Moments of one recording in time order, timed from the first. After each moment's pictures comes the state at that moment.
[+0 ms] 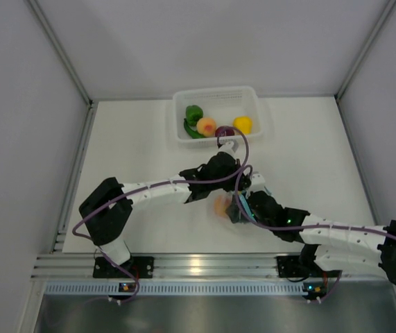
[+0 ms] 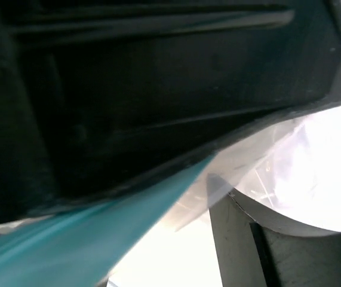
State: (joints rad) left arm -1.00 1.70 1.12 0.03 -0.01 -0.89; right arm 1.01 1.00 0.40 -0.01 0.30 0.65
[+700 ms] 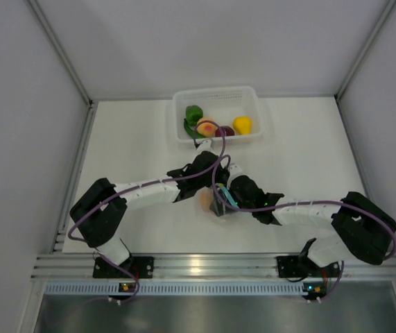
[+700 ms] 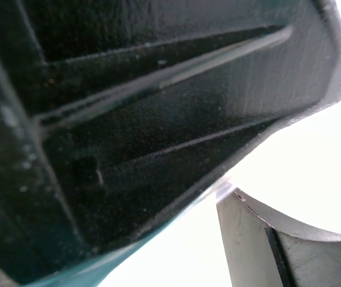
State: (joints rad) left arm -0.89 1.65 0.99 0.04 -0.13 -0.92; right arm 0.91 1.39 0.57 0.17 0.05 0.52
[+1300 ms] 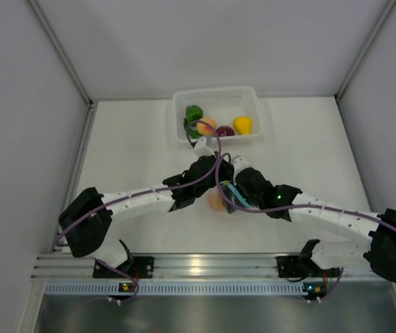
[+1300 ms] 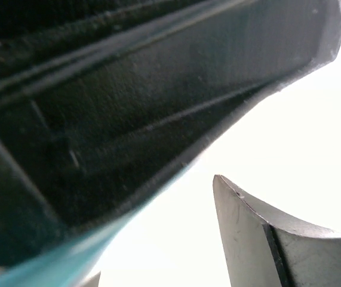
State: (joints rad) left arm -0.97 1.53 0.95 0.20 -0.28 -0.99; right arm 0.91 1.20 0.71 -0.27 0.19 0.38
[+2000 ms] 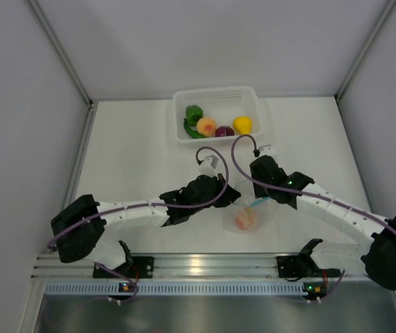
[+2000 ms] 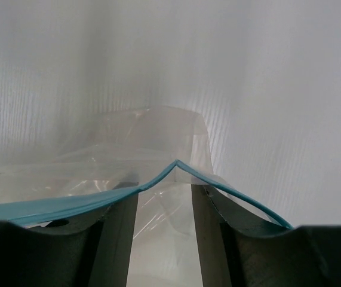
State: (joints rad) left arm -1.08 1.45 0.78 0.27 -0.17 -1.02; right arm 0.72 1.17 0.81 -0.61 0.43 0.38
